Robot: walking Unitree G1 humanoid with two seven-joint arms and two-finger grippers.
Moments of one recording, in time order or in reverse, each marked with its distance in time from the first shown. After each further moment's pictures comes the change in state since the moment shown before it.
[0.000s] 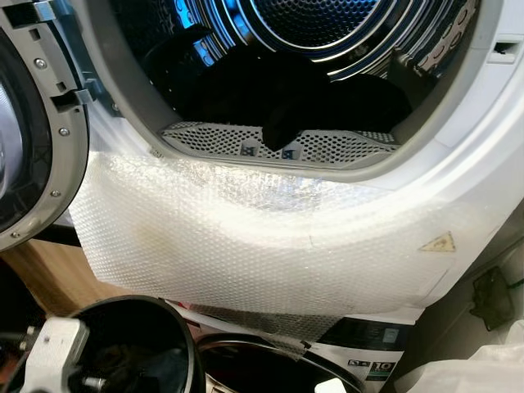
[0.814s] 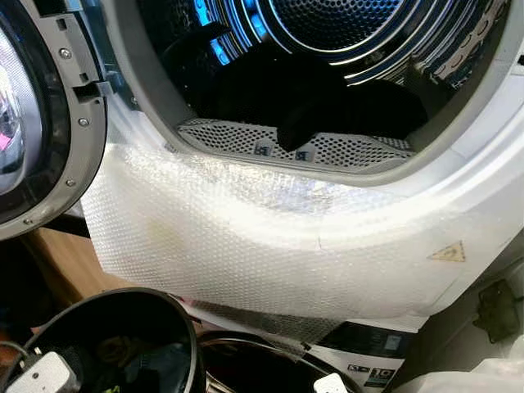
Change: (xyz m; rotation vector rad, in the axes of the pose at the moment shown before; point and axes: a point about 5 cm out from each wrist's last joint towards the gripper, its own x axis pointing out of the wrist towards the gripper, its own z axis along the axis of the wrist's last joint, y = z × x) left arm -0.042 0.014 0.006 0.391 0.087 -0.235; right arm 0.001 -0.004 0.006 -0.036 -0.003 0.010
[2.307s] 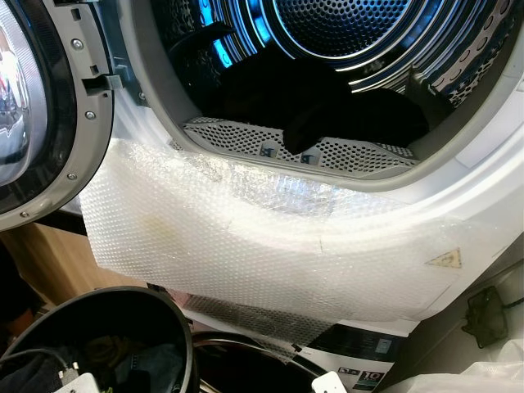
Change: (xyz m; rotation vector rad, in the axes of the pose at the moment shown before) left arm 0.064 0.012 -0.033 0.191 0.099 -0.091; right arm 0.000 -0.006 0.002 -0.030 0.000 -0.002
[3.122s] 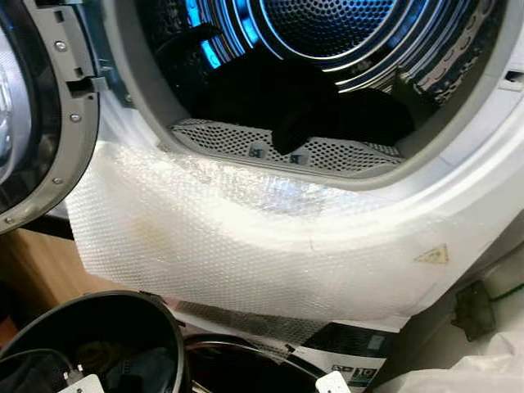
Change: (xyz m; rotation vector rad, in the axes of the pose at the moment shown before) left arm 0.001 0.015 -0.013 -0.018 0.237 0.040; right arm 0.000 -0.005 -0.001 -0.006 0.015 -0.012
